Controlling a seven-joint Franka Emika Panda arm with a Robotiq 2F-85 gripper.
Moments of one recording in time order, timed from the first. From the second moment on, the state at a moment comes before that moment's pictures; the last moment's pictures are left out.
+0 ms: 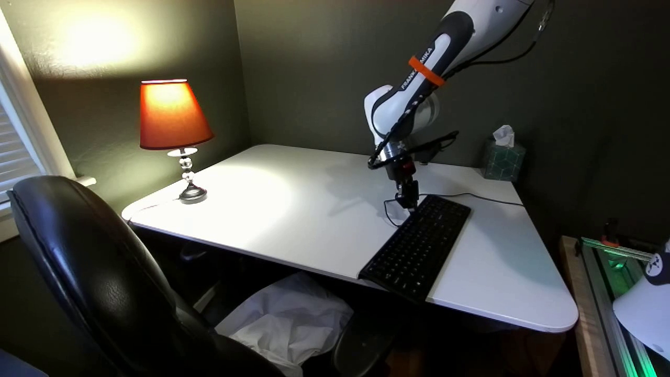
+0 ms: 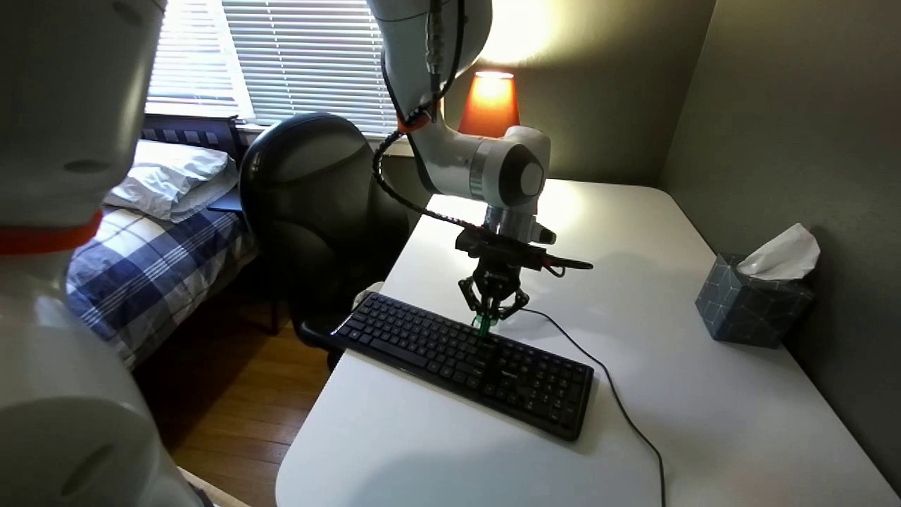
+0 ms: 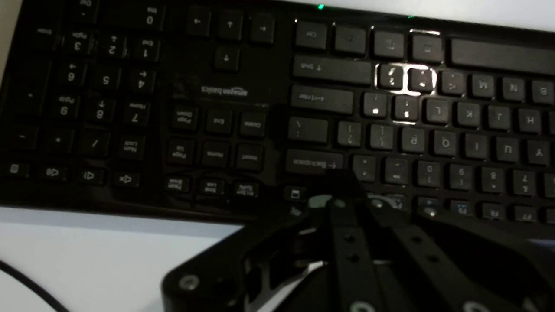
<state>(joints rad) -0.17 0.51 -0.07 -2.04 -0.05 2.15 -0.26</state>
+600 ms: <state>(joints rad) -0.17 0.52 -0.07 -2.03 -0.05 2.15 -0.26</state>
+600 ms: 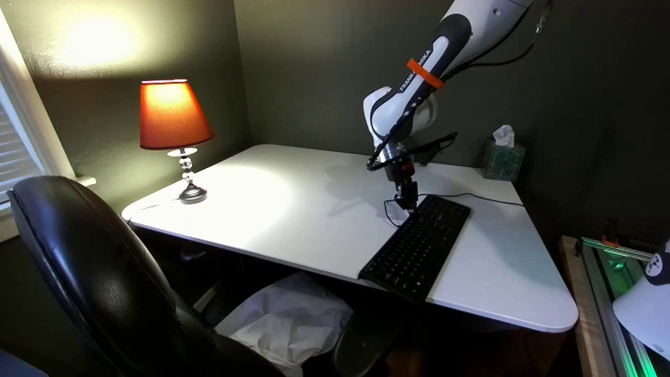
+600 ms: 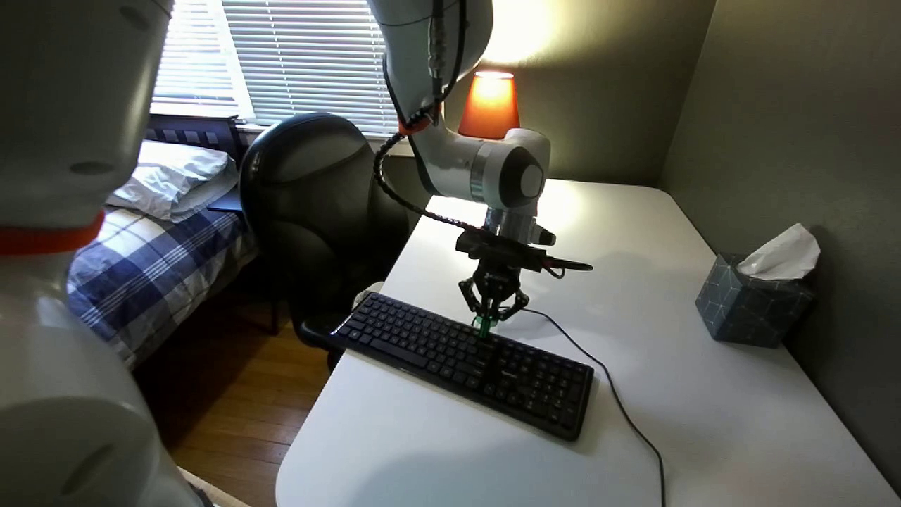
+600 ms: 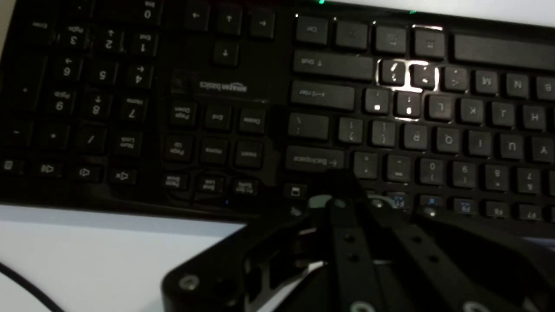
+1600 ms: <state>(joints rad) -0.17 0.53 -0.07 -2.01 -0.05 2.13 -0.26</state>
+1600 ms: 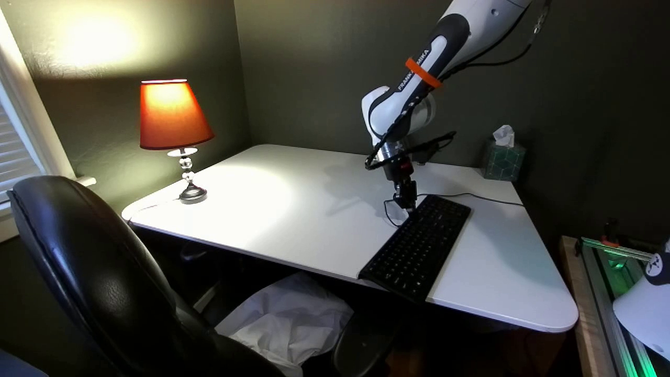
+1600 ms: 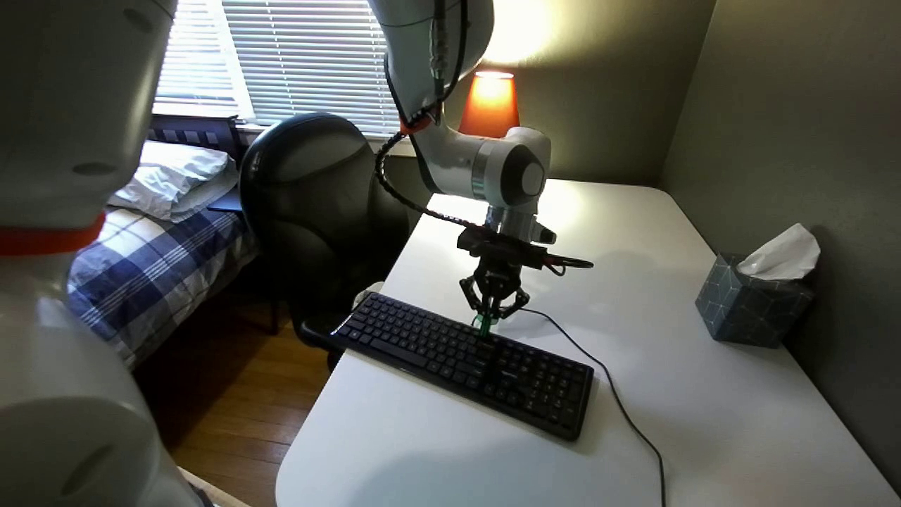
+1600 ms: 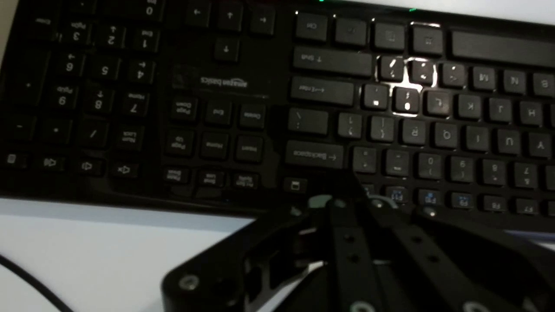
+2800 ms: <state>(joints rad) -0.17 0.40 -0.07 -2.09 -0.05 2.15 -0.26</state>
